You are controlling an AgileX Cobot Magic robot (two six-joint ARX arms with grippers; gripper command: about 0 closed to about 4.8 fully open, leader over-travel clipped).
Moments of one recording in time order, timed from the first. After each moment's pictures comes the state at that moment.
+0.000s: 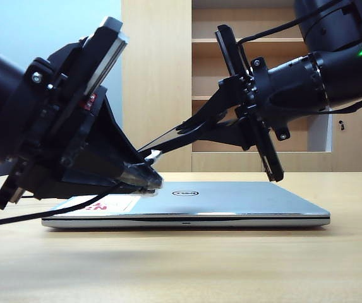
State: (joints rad) left arm -0.90 1.18 0.30 0.43 0.12 -0.63; right arm 0.54 1.52 0.60 0.62 -0.55 1.07
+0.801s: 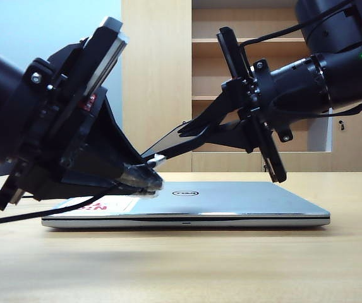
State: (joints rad) left arm -0.90 1.18 0.30 0.43 0.13 -0.63; right arm 0.53 1.52 0.60 0.60 -0.58 1.02
